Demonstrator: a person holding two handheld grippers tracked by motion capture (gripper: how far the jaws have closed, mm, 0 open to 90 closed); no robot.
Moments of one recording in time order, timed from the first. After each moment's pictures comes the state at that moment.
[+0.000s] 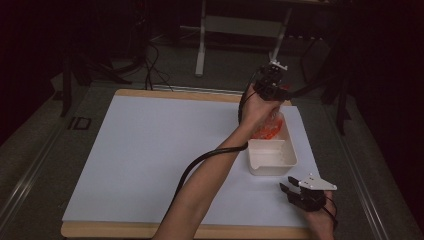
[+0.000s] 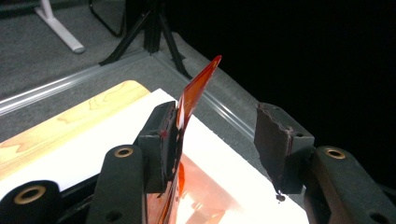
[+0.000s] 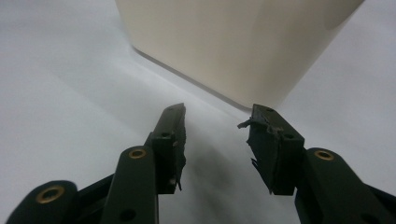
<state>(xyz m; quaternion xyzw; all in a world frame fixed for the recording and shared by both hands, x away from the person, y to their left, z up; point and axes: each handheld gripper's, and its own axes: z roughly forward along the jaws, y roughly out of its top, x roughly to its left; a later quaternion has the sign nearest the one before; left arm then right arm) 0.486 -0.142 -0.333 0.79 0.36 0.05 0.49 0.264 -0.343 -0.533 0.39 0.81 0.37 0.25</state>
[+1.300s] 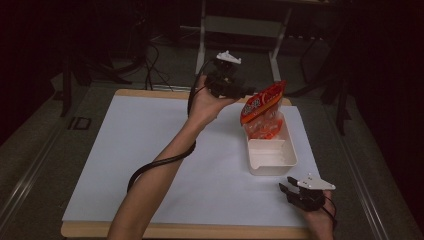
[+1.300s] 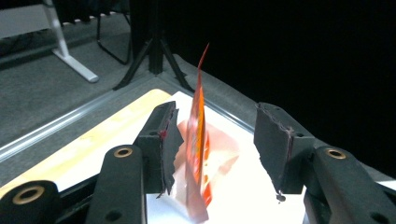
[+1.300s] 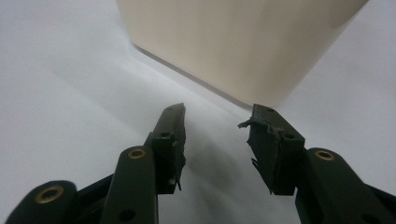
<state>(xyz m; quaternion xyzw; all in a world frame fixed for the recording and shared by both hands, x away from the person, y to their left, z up) 0.430 -0.005 -0.296 0.80 0.30 0.11 0.51 0.265 -0.341 -0.534 0.39 0.81 0.37 0.24</state>
